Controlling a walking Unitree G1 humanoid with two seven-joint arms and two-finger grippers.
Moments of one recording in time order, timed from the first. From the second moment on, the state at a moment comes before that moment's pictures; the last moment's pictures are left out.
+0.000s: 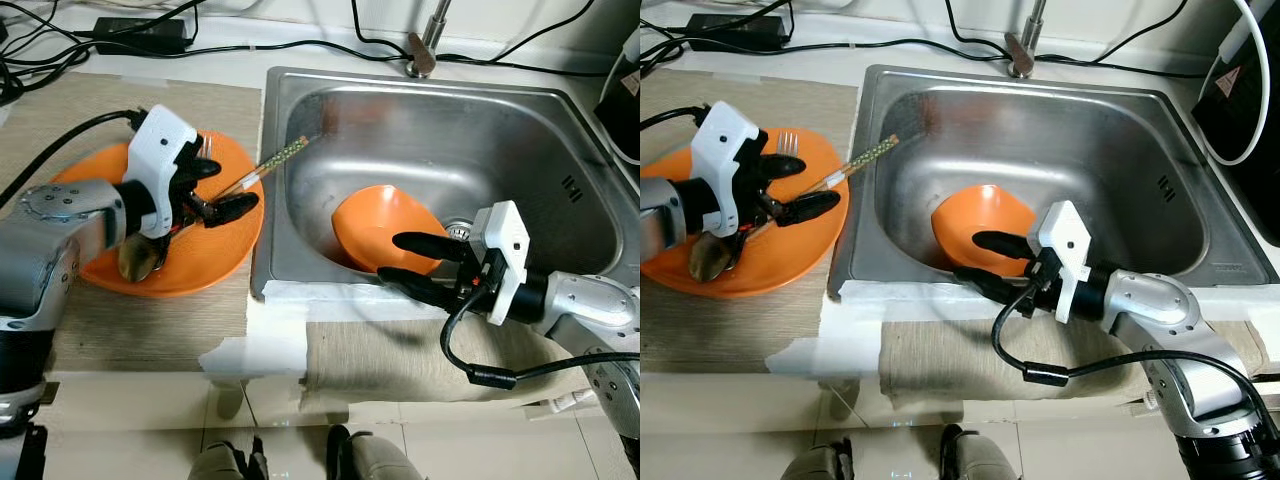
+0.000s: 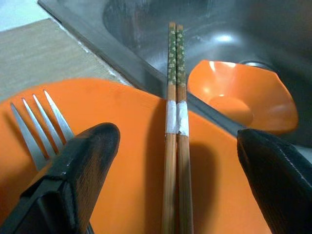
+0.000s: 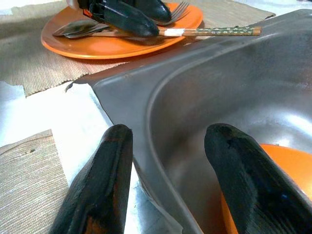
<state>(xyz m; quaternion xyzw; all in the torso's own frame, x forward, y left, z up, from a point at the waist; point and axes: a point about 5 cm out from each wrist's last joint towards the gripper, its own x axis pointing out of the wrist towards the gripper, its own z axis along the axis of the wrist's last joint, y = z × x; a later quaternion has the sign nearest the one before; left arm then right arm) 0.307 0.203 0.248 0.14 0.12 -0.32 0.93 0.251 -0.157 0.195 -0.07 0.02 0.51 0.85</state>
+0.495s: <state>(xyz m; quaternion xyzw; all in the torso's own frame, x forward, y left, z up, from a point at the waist) 0.305 0.218 0.244 0.20 0.14 -0.30 0.92 0.253 -0.157 0.196 -0.07 0.01 0.52 0.85</state>
